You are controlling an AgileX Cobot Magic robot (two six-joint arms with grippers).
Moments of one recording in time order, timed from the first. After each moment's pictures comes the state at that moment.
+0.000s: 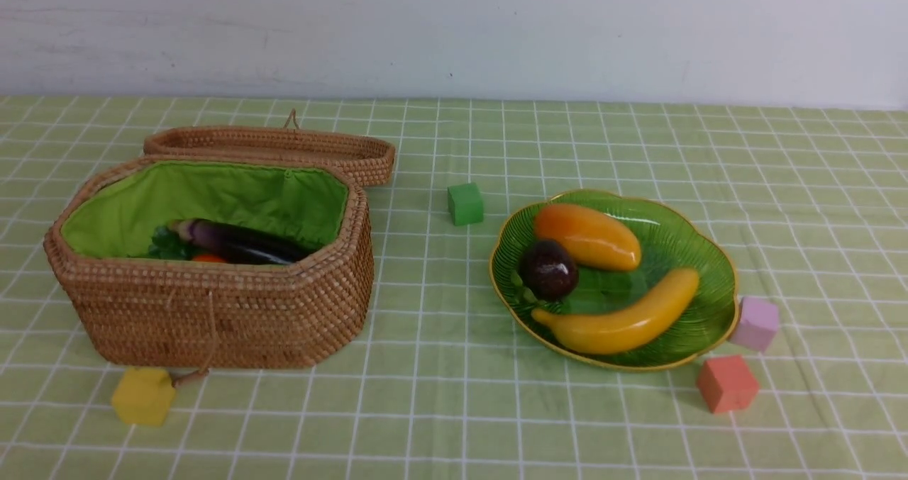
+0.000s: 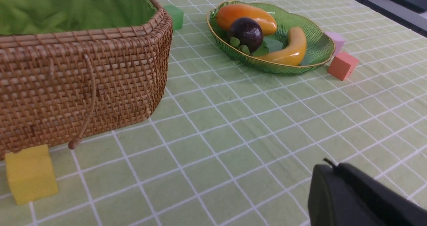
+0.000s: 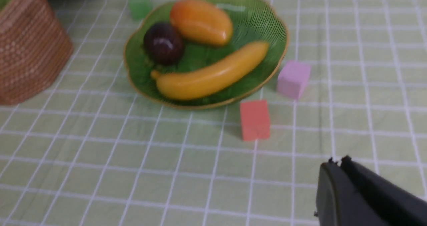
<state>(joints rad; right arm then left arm) 0.13 0.20 -0.46 0.07 0.71 0.08 -0.77 -0.01 -0.23 0.19 0.57 -0.39</state>
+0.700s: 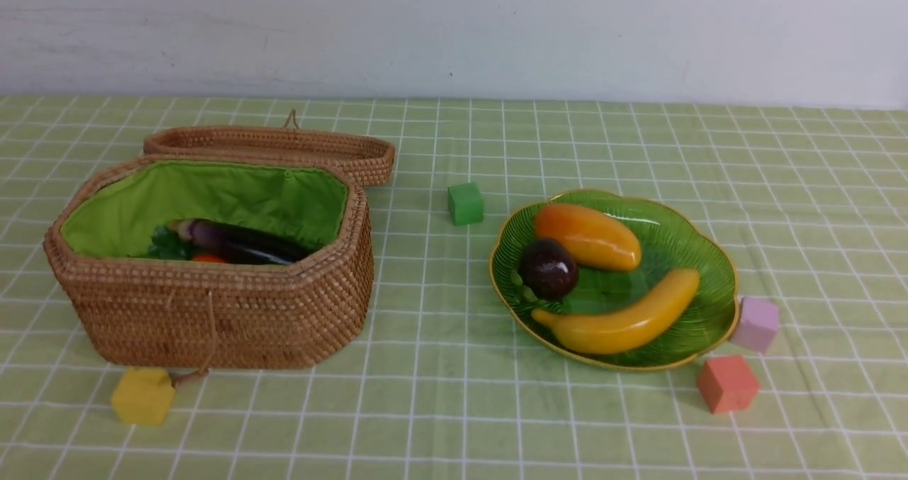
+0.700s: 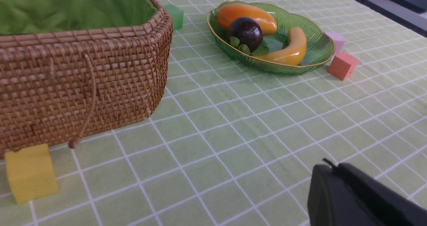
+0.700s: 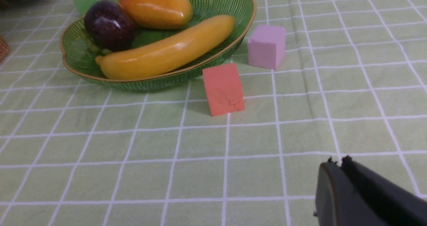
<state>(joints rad) 0.04 -0.01 0.01 0.16 0.42 0.06 -0.77 -0.01 -0.23 0.19 0.57 -0.39</state>
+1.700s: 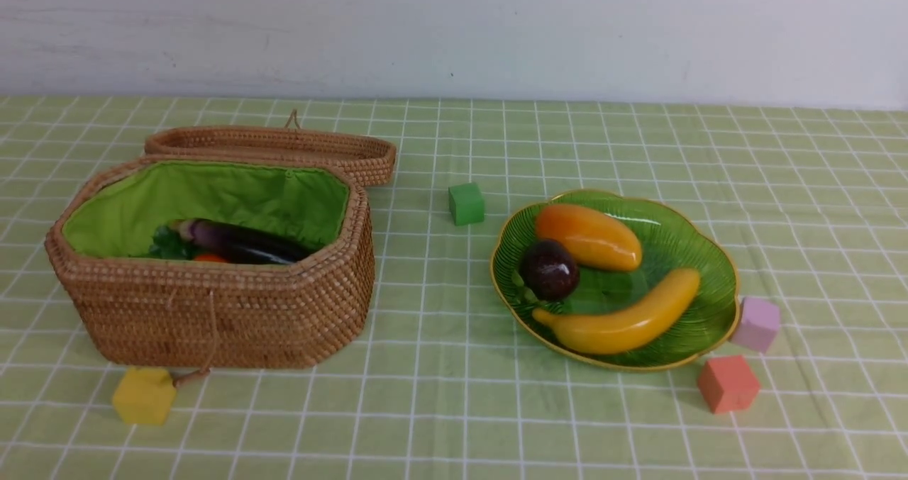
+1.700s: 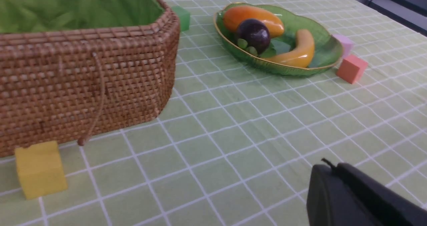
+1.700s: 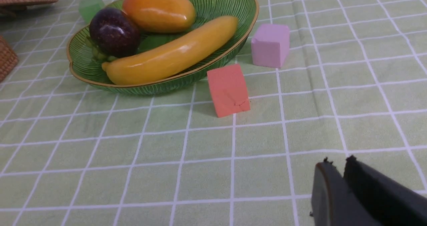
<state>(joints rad) 0.04 -0.01 0.01 0.17 0.42 0.09 -0.67 -0.01 -0.18 0.17 0.52 -0.39</state>
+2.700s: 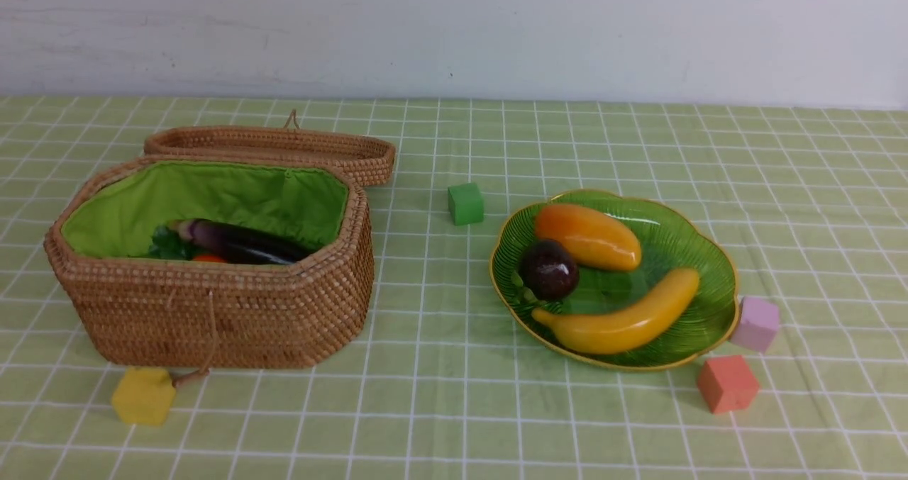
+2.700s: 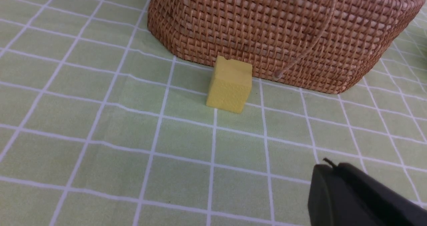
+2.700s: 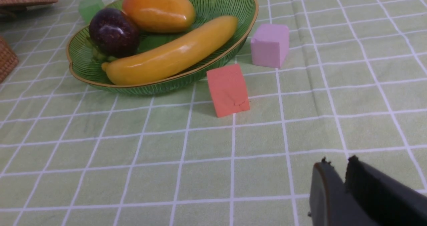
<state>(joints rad) 0.04 -0.01 0.01 0.17 0.42 0.09 -0.07 -0.01 0.03 -0.06 0.39 -0.24</state>
